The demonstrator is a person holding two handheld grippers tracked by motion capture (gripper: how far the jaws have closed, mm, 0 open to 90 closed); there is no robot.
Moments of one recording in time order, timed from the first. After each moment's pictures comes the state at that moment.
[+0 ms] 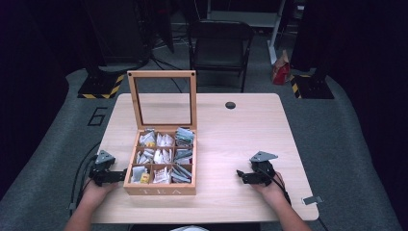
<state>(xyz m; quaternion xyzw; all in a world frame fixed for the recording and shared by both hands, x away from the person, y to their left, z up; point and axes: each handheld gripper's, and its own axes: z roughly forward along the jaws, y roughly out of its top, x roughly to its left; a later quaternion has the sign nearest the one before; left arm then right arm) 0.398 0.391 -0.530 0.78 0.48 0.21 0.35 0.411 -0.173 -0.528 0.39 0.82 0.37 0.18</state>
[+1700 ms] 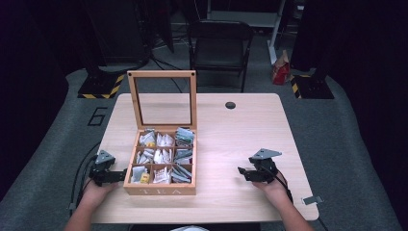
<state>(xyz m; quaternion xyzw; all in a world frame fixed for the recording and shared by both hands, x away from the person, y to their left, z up) 0.398 0.391 -0.530 0.78 0.48 0.21 0.35 0.406 -0.174 -0.504 0.39 0.82 0.38 0.16</state>
